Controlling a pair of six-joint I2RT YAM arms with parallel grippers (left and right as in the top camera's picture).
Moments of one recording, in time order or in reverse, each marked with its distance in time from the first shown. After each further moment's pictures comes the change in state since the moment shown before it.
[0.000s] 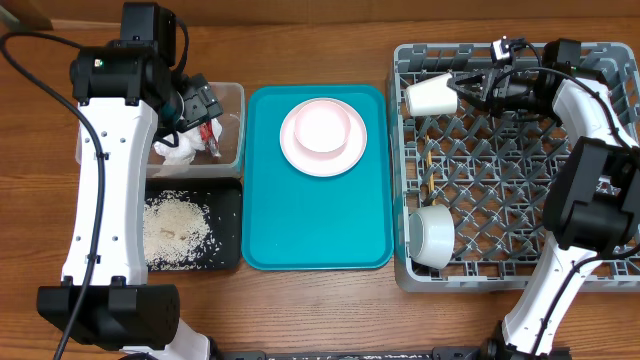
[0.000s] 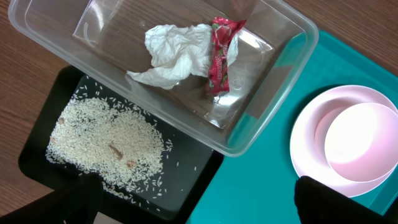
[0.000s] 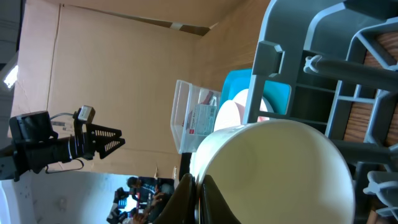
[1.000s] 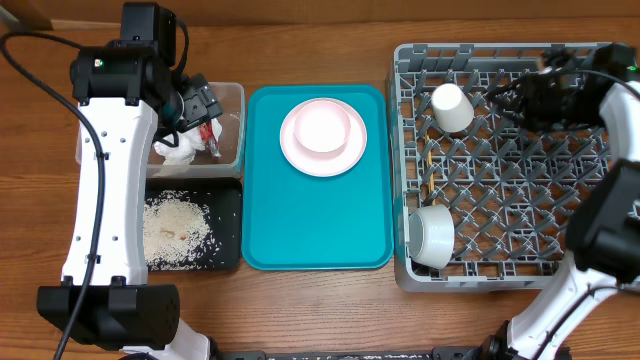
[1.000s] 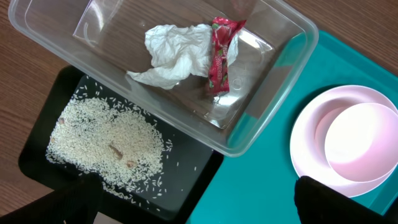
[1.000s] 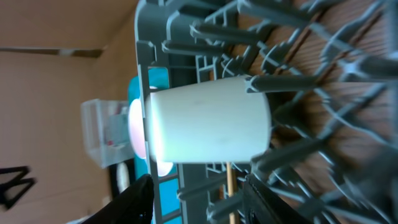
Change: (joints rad) left arm 0.000 0.000 0.000 0.000 0.000 0.000; right arm -0.126 -0.179 -0.006 -0.247 0.478 -0.024
